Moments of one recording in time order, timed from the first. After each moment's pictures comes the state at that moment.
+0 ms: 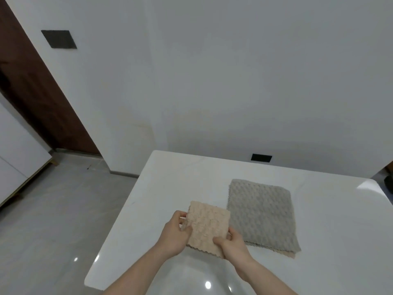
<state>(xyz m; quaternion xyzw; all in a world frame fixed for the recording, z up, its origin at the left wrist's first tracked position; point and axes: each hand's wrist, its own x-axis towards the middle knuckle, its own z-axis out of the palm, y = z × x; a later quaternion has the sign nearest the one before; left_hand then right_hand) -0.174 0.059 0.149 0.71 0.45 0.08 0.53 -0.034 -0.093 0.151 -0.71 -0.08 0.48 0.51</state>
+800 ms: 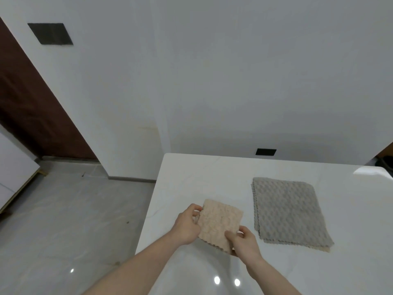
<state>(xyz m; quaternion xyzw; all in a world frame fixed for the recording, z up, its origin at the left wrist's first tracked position) -0.221 0.205 0.119 0.78 0.37 0.02 0.50 -0.116 0.019 0.126 -0.76 0.00 0.40 0.52</state>
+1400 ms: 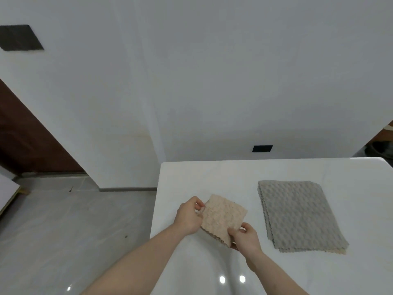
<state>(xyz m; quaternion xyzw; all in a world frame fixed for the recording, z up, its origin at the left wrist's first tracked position) -0.167 0.305 0.101 0.82 0.34 0.03 0.46 -0.093 0.106 0.109 -0.74 0.08 0.37 0.56</state>
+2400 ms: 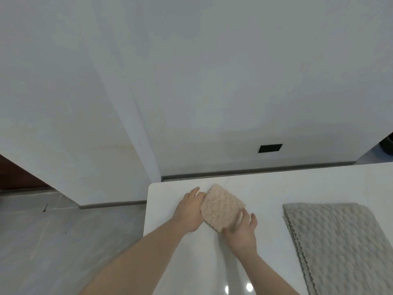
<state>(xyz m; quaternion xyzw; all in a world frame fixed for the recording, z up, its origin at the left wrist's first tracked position) -0.007 0.460 0.003 0.94 0.19 -0.12 0.25 0.043 0.267 -0.011 -0.90 -0.05 0.26 0.34</state>
